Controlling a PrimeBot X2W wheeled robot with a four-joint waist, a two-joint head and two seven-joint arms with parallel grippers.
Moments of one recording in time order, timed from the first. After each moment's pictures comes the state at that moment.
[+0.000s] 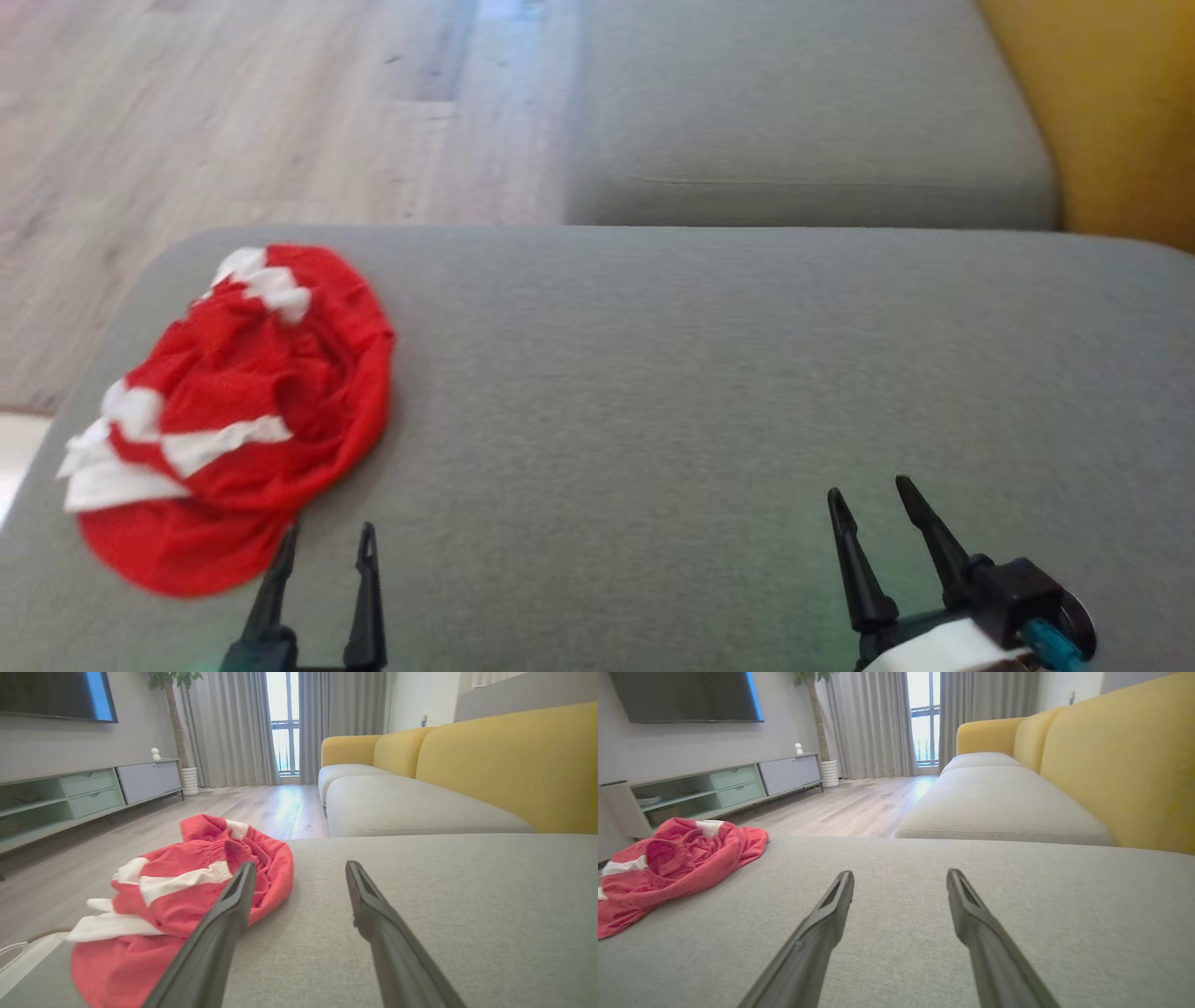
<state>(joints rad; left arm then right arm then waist) 0.17 0.05 -0.08 0.19 -0.04 0.01 -0.25 0.12 -0.04 0.16 0.25 0.11 0.13 -0.25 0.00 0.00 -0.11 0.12</state>
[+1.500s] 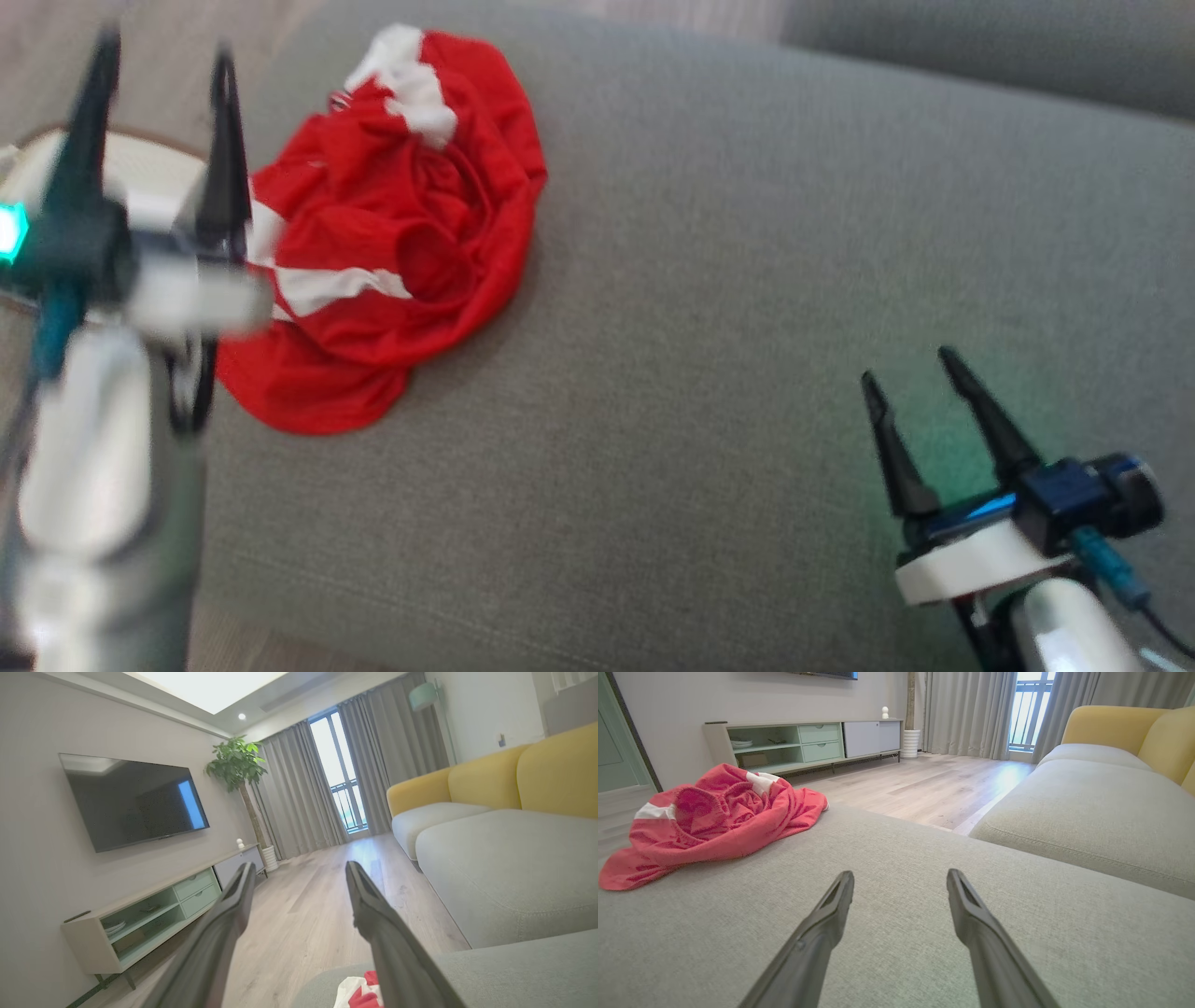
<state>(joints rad) -0.52 0.22 -0.04 0.19 0.00 -0.08 -0.14 -0.02 -0.14 0.15 0.15 0.02 0.13 -0.25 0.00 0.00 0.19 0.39</state>
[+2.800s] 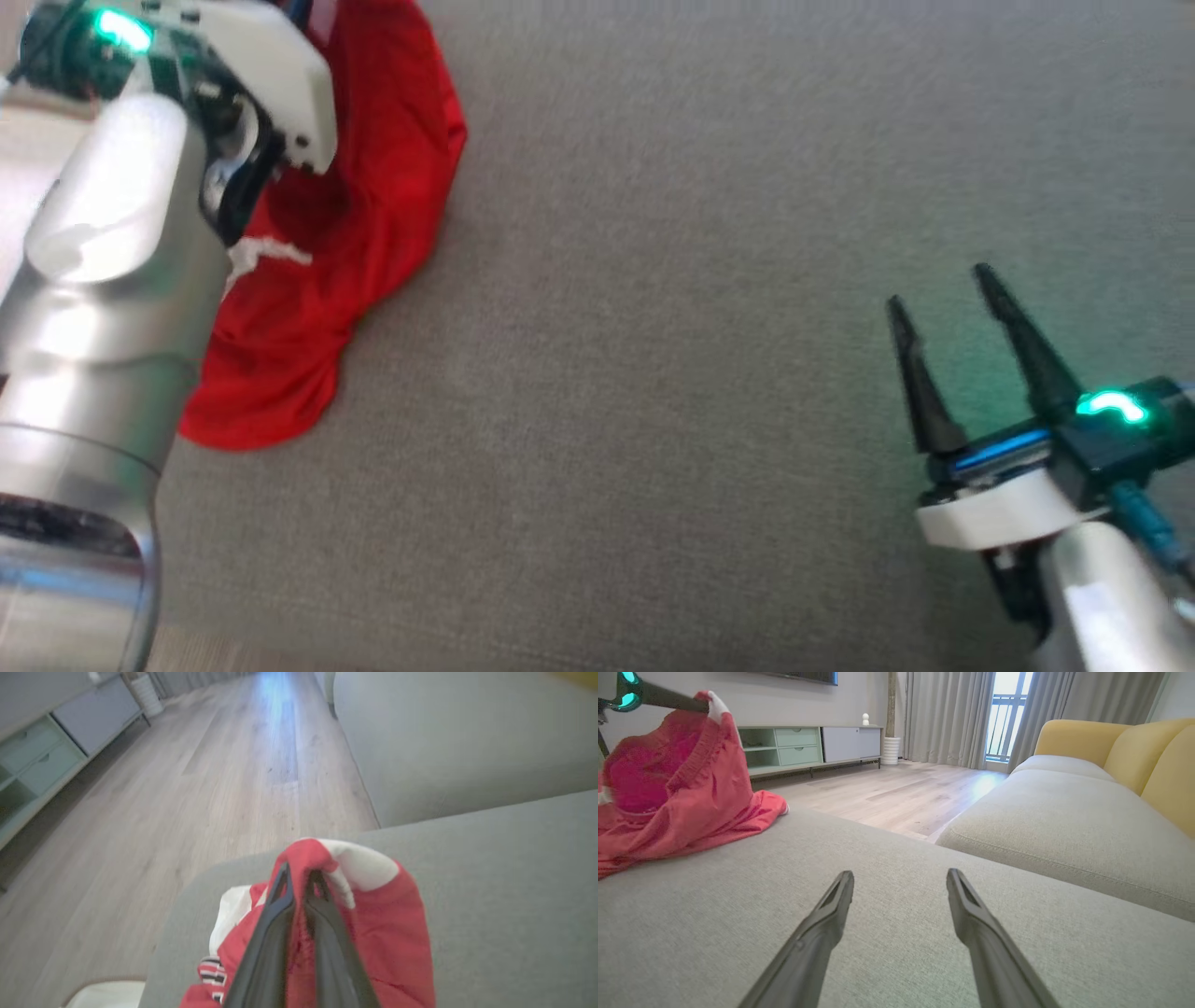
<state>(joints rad) -1.11 0.25 -0.51 0.87 -0.43 -0.13 0.23 -0.10 -0.22 0.14 0.05 0.01 0.13 -0.25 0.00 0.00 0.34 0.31</state>
